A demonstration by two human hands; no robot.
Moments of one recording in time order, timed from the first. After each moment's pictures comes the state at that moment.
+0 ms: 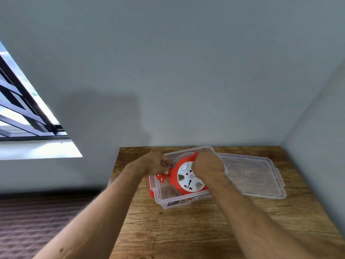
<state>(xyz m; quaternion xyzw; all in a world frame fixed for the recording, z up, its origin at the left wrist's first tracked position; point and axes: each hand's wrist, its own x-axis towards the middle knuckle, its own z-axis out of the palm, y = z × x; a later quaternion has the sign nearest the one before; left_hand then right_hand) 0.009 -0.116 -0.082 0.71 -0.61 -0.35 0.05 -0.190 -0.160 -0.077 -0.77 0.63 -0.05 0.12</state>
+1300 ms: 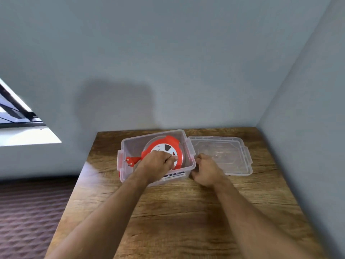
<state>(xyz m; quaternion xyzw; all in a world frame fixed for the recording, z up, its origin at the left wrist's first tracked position) -0.127 -0.088 -0.110 0.72 -0.64 -0.21 0.17 -0.324 -0.160 -0.158 -0.84 0.48 -0.08 0.24</state>
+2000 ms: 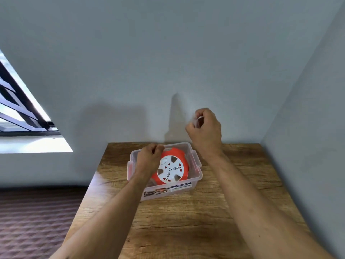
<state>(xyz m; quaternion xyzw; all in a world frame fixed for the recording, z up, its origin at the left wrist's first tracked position) -0.095 -0.092 -0.081 0.77 -0.40 -0.24 0.44 -0.252 -0.165 0.001 -0.71 0.44 -0.49 0.25</state>
